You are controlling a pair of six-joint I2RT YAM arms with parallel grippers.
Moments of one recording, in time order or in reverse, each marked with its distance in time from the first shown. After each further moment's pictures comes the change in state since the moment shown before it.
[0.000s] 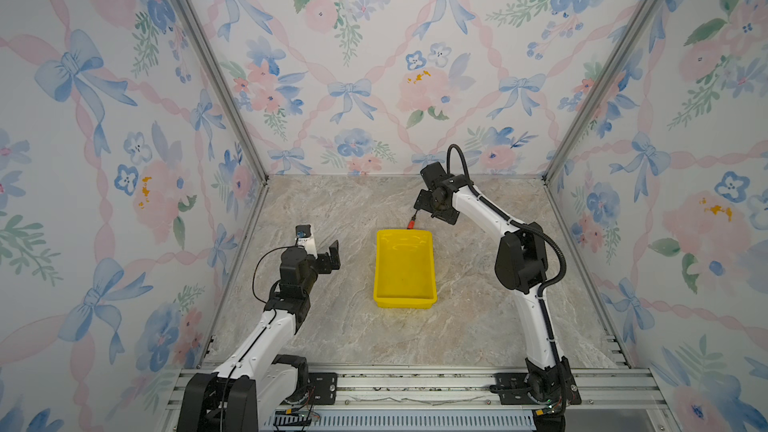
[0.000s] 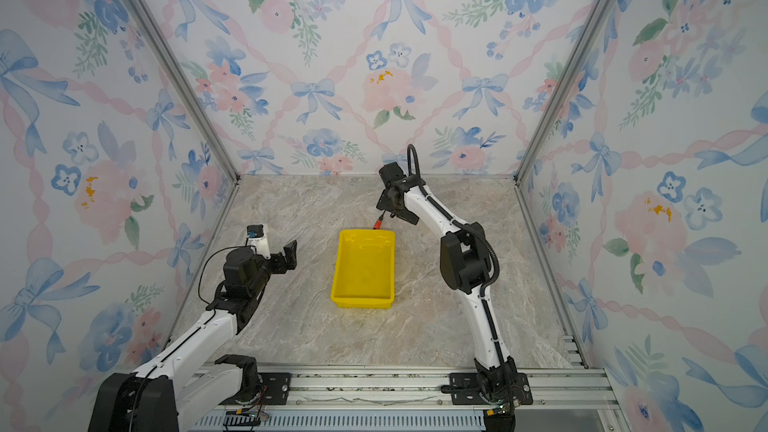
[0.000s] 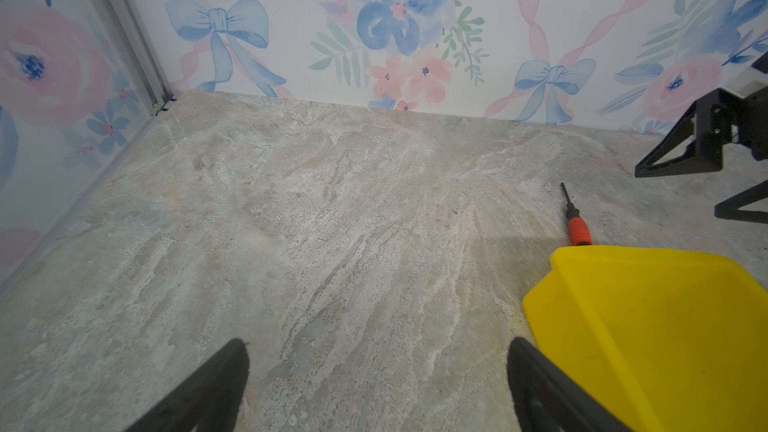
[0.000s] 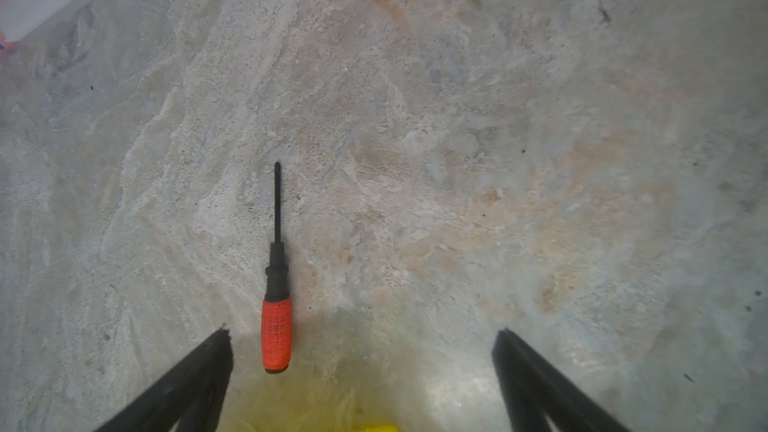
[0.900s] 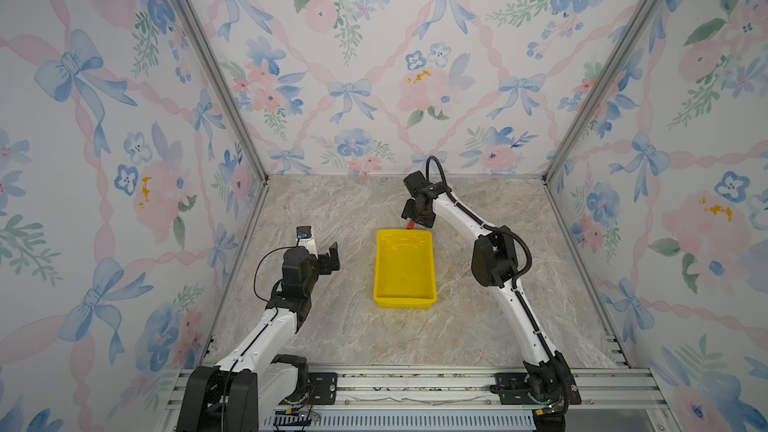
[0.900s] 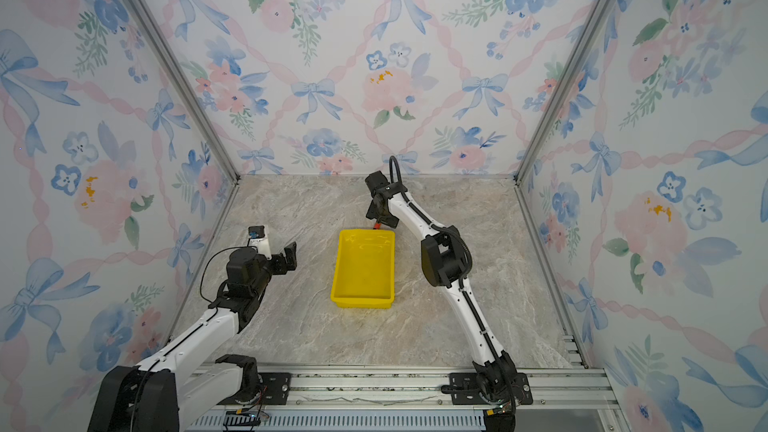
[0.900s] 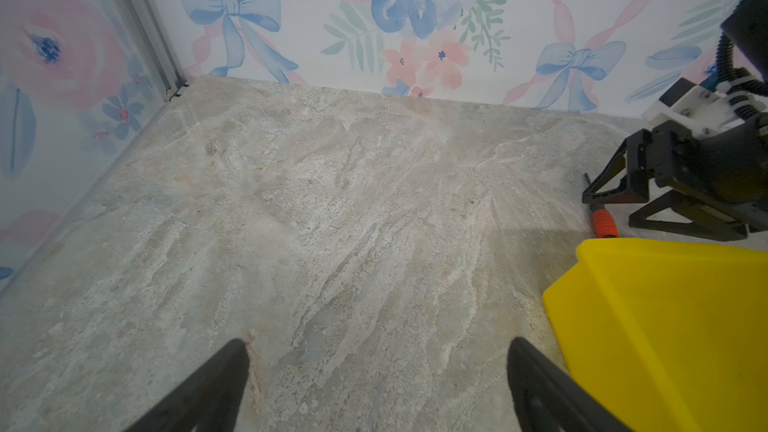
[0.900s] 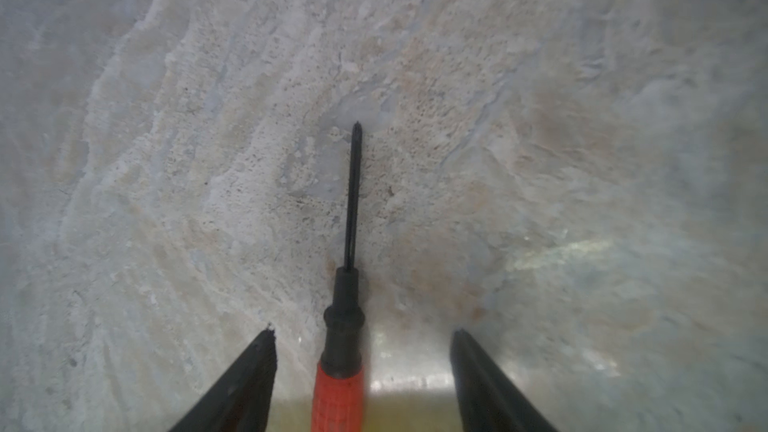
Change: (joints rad) left arm -0.005 0.031 -0.002 0.001 -0.045 0.001; right arm 0.040 0.291 0.307 -0.051 -0.088 -0.038
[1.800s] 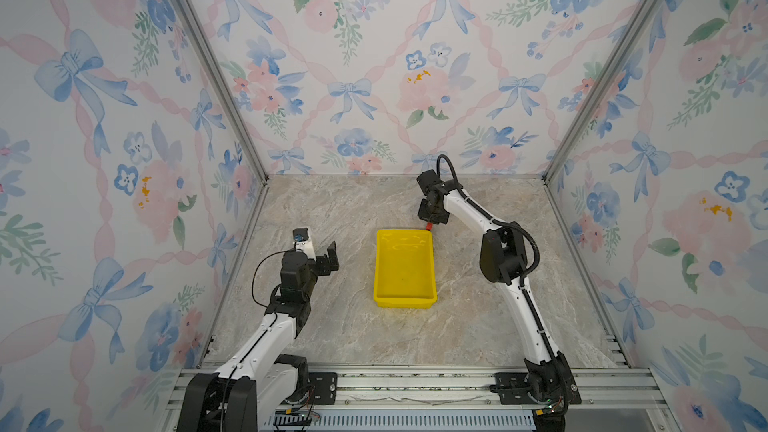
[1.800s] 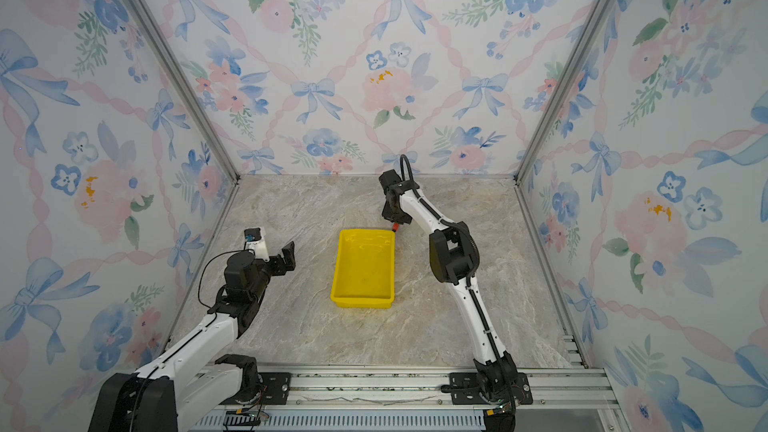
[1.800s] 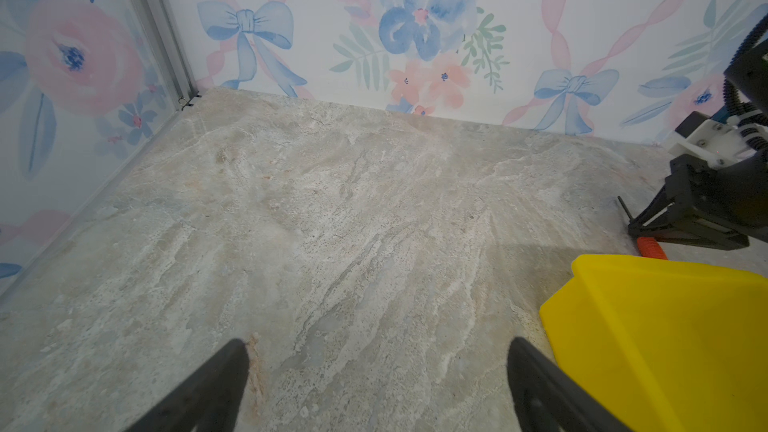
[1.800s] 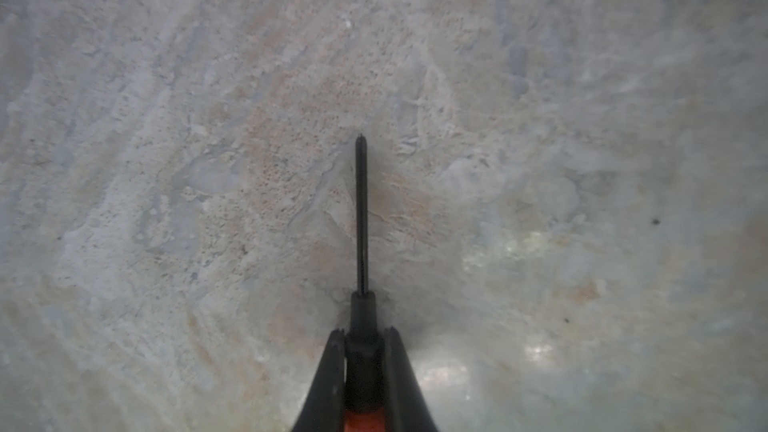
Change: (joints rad) left arm 0.000 -0.040 -0.043 0.054 -0.014 -0.028; right arm -0.083 -0.056 -0.113 0.000 0.053 -0.108
